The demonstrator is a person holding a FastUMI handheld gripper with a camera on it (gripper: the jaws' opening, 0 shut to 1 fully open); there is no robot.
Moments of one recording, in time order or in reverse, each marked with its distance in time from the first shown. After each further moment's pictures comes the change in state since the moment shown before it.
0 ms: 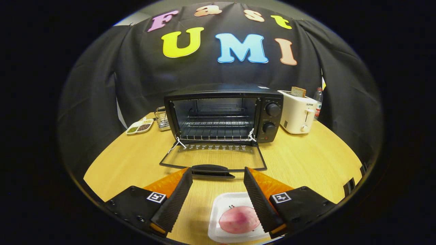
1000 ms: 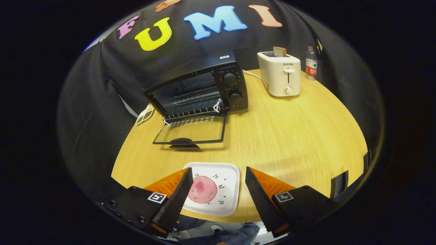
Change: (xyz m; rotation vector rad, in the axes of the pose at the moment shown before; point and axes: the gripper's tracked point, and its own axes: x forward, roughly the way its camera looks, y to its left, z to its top) arm -0.031 -0.116 -0.032 0.177 0.410 0.186
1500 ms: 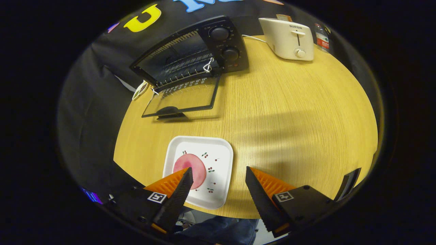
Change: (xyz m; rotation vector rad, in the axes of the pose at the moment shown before) arm 0.031 -0.014 -0.052 -0.019 0.316 0.051
